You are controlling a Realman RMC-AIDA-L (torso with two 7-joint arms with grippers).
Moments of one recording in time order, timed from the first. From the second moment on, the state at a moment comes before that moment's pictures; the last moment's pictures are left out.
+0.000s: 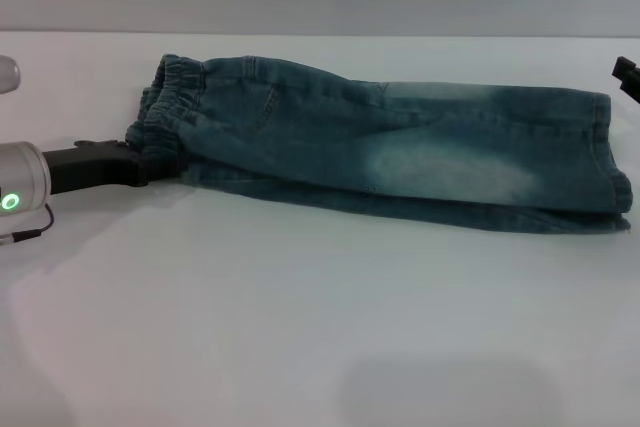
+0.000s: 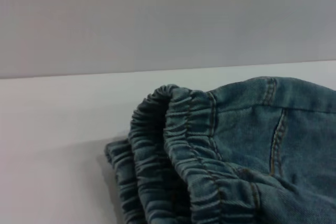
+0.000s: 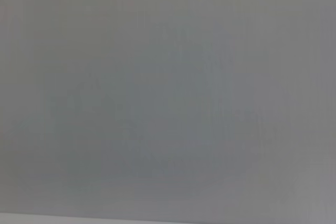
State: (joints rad) left arm -0.59 -2.02 0.76 0.52 2.06 0.99 -1.69; right arm 0.50 2.06 -0.44 -0.52 -1.71 -1.00 1.22
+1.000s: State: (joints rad) left arm -0.59 -2.02 0.77 0.52 2.06 0.97 -1.70; right arm 0.49 2.06 -0.44 -0.52 -1.71 -1.00 1.22
